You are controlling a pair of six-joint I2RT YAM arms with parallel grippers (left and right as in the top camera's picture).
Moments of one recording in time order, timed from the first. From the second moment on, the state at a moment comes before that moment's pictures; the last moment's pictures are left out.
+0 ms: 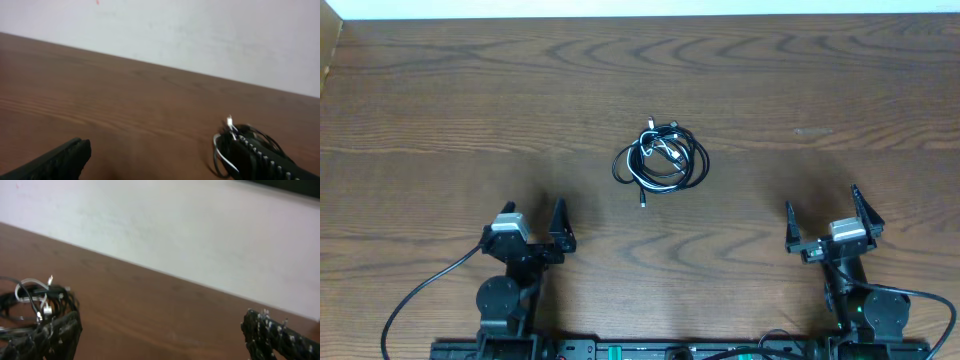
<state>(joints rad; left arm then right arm) -0.05 0.04 0.02 -0.08 0.02 -0.24 -0.02 0.01 0.01 0.08 -0.22 -0.21</state>
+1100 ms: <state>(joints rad) -0.10 1.20 1.21 -0.74 0.24 -0.23 -0.02 1.10 0.89 -0.23 -0.58 -0.21</state>
